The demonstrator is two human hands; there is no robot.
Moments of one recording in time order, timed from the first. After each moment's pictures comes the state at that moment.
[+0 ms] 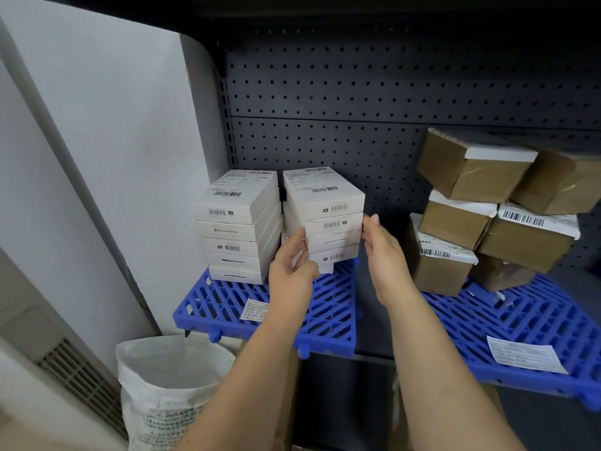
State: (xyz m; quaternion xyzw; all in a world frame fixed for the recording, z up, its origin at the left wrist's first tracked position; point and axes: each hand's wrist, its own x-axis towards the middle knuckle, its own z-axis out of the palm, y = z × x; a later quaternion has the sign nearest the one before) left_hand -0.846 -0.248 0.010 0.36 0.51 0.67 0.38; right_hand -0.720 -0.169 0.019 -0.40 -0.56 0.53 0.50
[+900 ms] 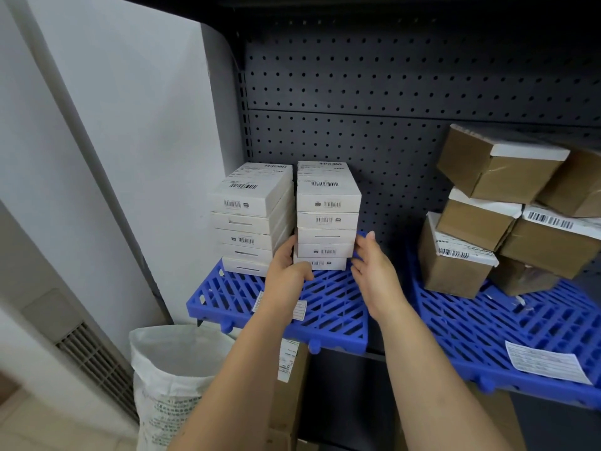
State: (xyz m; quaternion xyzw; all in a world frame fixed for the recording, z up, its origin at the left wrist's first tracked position) left_hand -0.881 -0.248 -0.002 0.36 0.56 0.61 0.44; right_hand -0.747 -0.182 -0.004 -0.40 -0.50 0.61 0.46
